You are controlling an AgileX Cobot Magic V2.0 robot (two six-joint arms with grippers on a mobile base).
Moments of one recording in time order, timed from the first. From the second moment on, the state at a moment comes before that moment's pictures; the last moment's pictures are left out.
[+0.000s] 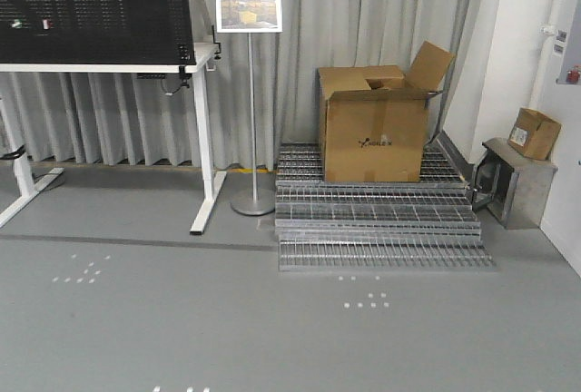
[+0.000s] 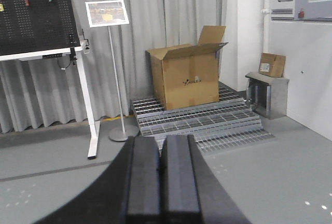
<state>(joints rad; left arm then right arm) -0.26 -0.01 0.03 -0.03 0.01 0.09 0.48 0.44 -0.49 -0.57 0.45 0.48</state>
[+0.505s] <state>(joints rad) -0.26 -0.01 0.03 -0.03 0.01 0.09 0.48 0.44 -0.49 -0.57 0.45 0.48</state>
